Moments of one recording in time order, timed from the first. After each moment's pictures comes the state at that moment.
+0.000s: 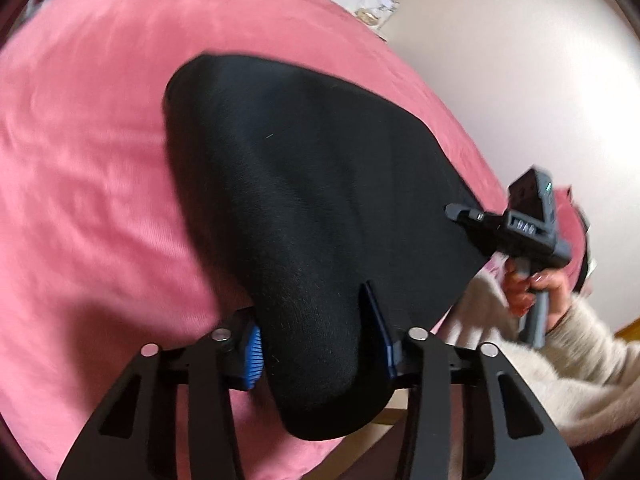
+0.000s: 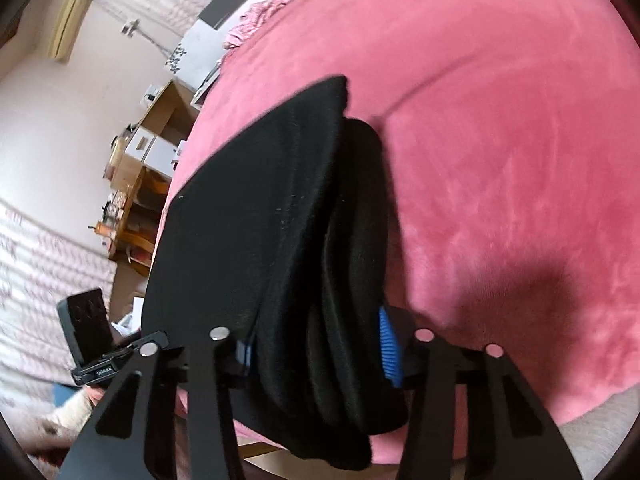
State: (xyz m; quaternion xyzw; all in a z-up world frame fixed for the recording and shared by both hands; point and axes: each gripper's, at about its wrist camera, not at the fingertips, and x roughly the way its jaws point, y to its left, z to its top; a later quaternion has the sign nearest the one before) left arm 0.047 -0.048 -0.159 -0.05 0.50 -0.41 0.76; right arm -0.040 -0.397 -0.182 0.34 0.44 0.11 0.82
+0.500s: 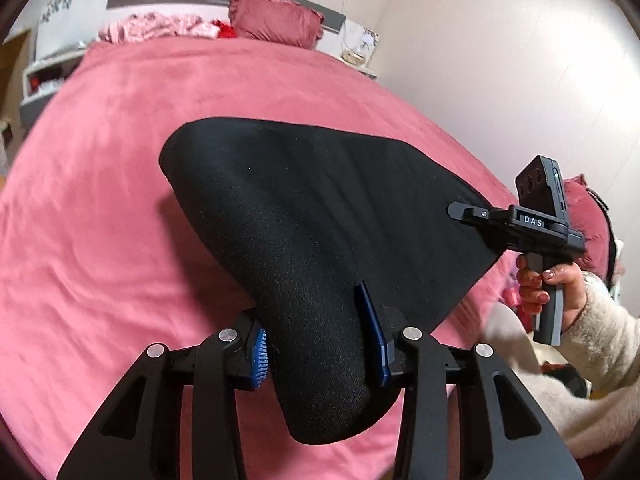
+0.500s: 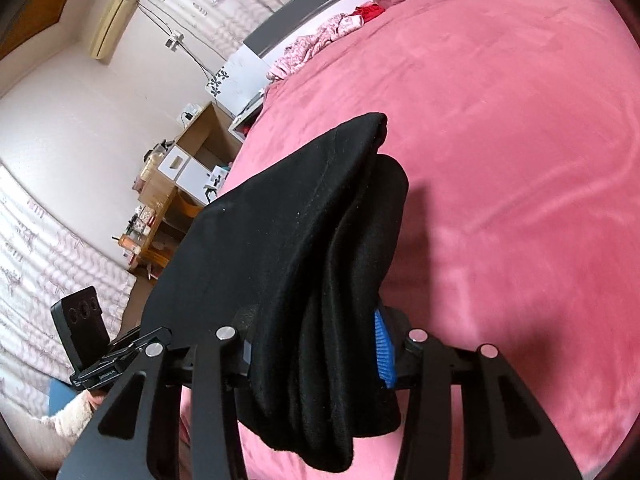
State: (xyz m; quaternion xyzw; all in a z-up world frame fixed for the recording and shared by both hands) left arm 0.069 -0.049 -0.097 0.00 0.40 -0.40 0.82; right arm 0.010 -0.376 -0.137 0.33 0.37 0.14 0.86
